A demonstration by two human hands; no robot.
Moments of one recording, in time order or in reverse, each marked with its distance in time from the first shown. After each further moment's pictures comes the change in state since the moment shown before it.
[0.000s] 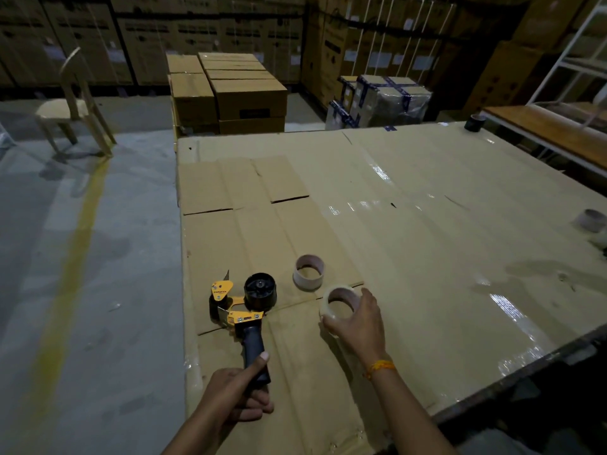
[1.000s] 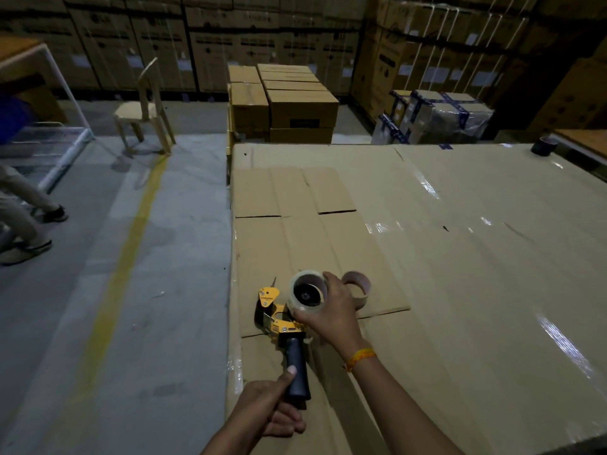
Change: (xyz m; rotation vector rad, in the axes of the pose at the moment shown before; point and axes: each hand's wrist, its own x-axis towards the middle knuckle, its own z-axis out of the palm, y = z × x) left_hand 0.009 -0.008 -0.017 -0.024 -0.010 -0.070; right_hand -0.004 -0.127 0.071 0.086 -0.163 -0.403
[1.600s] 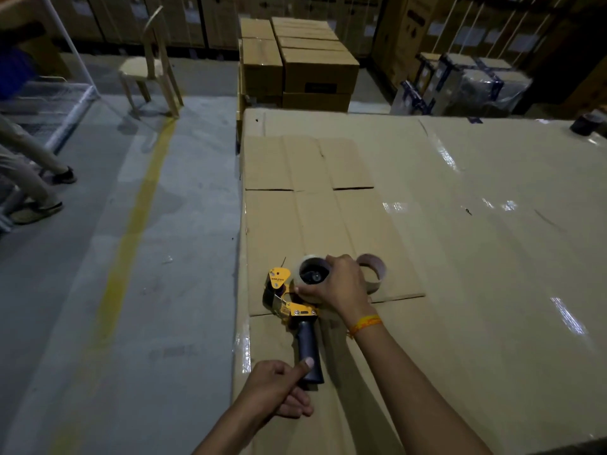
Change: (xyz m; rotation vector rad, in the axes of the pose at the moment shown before) left_hand 0.002 -0.005 0.001 0.020 -0.010 0.068; right_hand 0.039 -0.012 0.008 -0.352 -0.148 0.082
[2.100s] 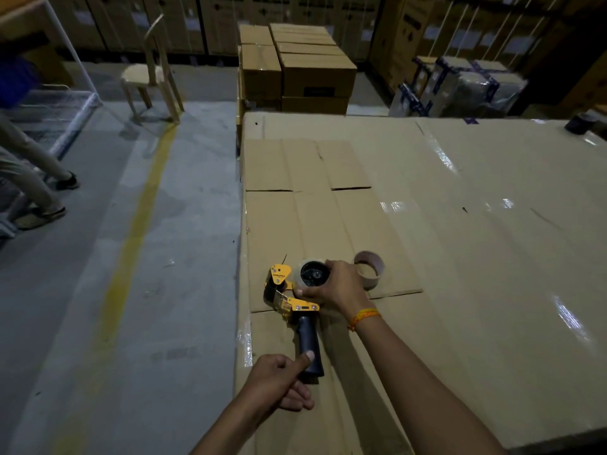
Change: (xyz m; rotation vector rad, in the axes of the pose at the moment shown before) left_hand -0.009 0.004 0.003 0.015 -0.011 0.019; right_hand -0.006 0.009 0.001 0.083 -0.122 0.030
